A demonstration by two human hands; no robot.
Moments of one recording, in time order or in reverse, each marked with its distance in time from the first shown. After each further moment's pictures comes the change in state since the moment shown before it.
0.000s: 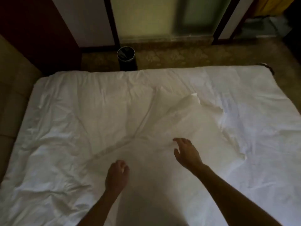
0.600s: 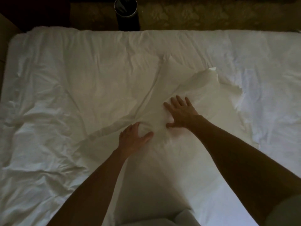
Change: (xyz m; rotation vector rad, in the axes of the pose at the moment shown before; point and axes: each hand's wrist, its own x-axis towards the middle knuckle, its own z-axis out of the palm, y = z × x) left_hand 0.100 0.060 0.038 0.097 -0.405 -0.004; right_hand 0.150 -0.005 0.019 -0.588 -0.386 -0.293
